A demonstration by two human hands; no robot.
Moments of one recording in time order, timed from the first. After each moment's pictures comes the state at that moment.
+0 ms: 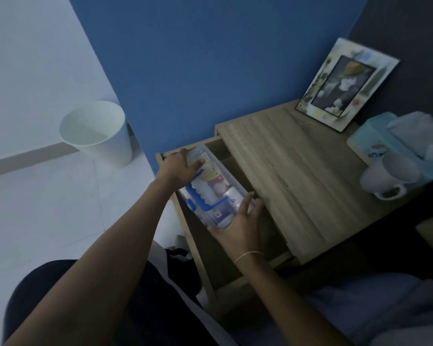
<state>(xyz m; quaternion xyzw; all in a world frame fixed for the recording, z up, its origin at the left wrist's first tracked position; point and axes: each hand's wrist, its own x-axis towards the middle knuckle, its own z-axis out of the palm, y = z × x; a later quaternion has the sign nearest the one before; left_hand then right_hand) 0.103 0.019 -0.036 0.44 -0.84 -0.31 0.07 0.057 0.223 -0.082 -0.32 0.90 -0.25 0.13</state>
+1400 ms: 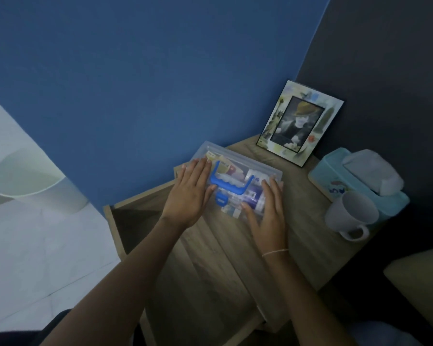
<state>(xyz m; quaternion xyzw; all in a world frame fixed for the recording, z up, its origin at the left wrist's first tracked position) -0.024 0.039 -0.040 0.22 -0.96 -0.10 0.16 -0.135 0.211 -0.062 -0.37 0.83 -0.41 -0.05</state>
